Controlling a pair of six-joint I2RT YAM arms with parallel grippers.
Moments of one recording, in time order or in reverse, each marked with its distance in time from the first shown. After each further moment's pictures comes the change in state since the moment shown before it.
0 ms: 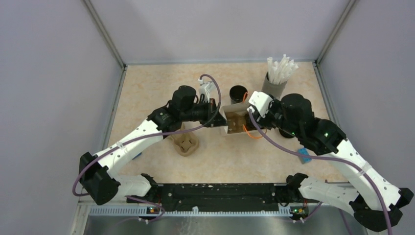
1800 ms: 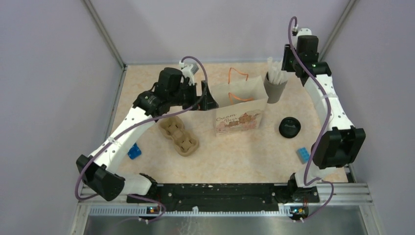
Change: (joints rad) left arm 0.184 0.069 0.284 -0.354 -0.126 0.115; right arm -0.676 0.692 0.468 0.226 0.005 0.648
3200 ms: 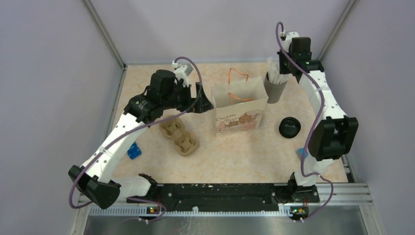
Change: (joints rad) left arm 0.001 -0.087 0.001 -0.067 -0.053 0.050; right arm 0.000 0.110 0.024 0.001 -0.108 -0.177
